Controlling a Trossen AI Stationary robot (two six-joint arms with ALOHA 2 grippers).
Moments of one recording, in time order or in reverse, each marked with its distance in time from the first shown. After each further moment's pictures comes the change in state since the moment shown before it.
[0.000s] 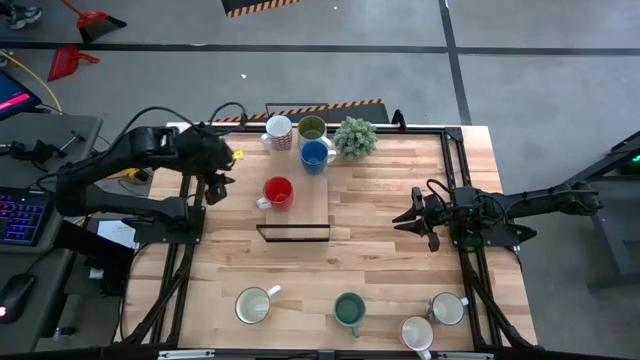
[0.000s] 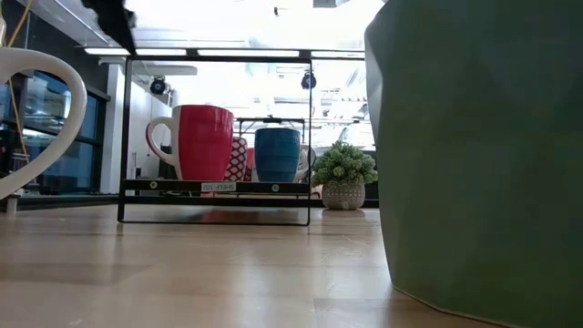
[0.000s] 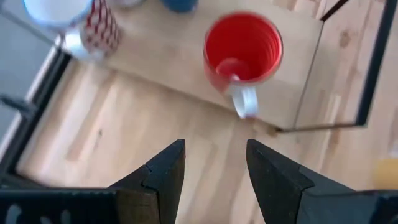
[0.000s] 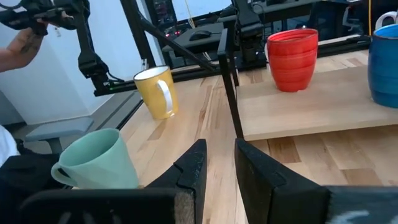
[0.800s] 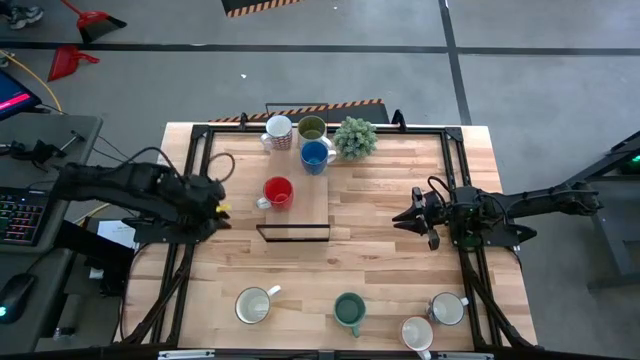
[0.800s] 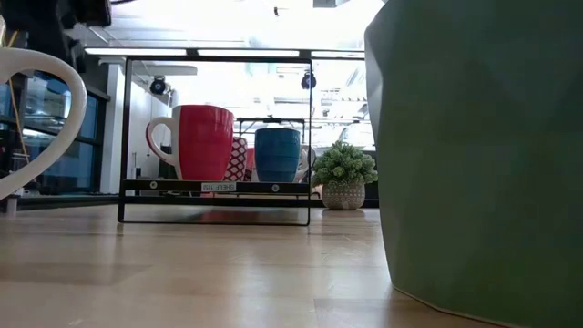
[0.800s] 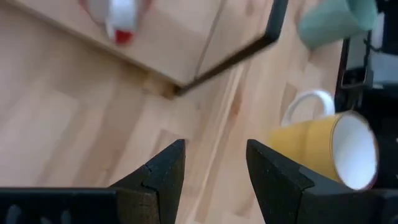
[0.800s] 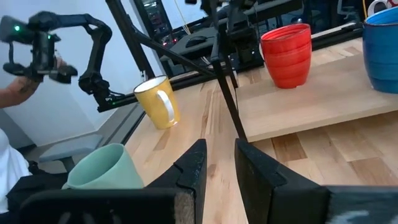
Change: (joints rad) left arm -0.432 -0.313 -0.498 0.313 0.130 -0.567; right arm 0.000 0.000 0.000 0.016 0.018 0.101
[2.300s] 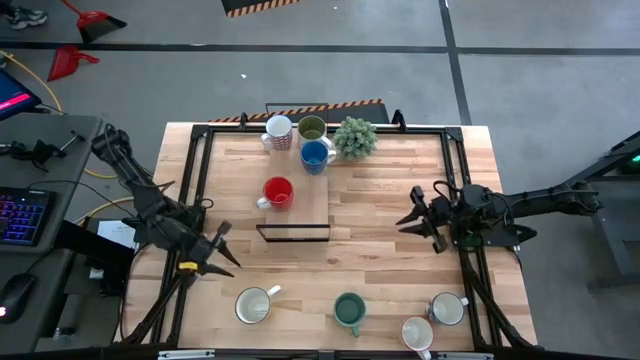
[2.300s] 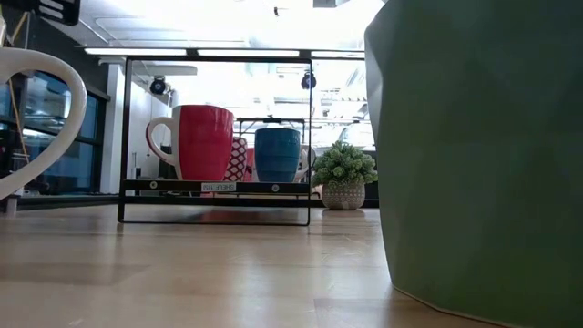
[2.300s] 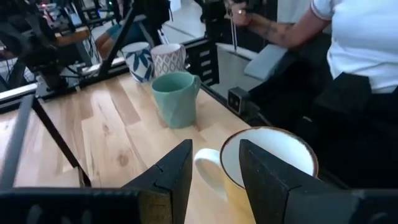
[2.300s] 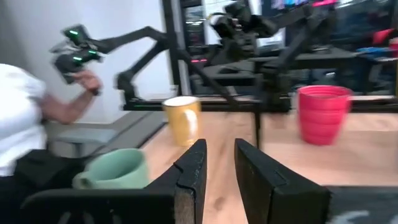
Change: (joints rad) left arm -0.710 -0.063 -0.381 0.966 -0.419 0.664; right arm 0.000 0.000 0.000 0.133 -0.104 -0.245
